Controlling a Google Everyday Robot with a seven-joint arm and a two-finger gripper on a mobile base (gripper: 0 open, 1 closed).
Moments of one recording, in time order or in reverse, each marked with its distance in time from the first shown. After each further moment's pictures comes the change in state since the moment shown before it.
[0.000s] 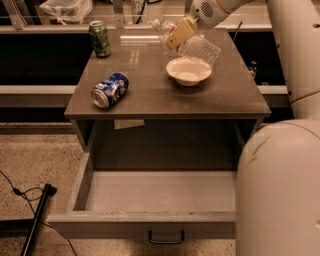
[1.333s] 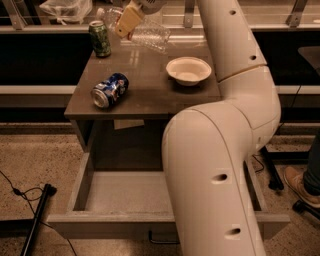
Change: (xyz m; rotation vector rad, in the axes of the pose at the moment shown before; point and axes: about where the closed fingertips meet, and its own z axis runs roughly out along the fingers) arm -0.109 0.051 0.074 -0.066 -0.005 -0.276
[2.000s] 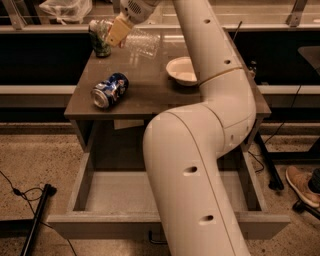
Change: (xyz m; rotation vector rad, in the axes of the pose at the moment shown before) arm 0.001 -0.009 0.047 -0.004 0.051 0.007
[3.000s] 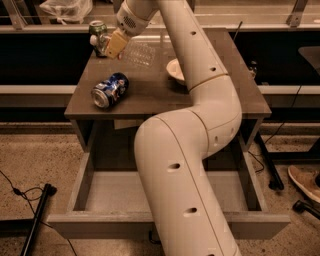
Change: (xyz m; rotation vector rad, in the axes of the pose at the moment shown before) arm 0.016 -0.006 0.049 -0.028 0.051 0.007
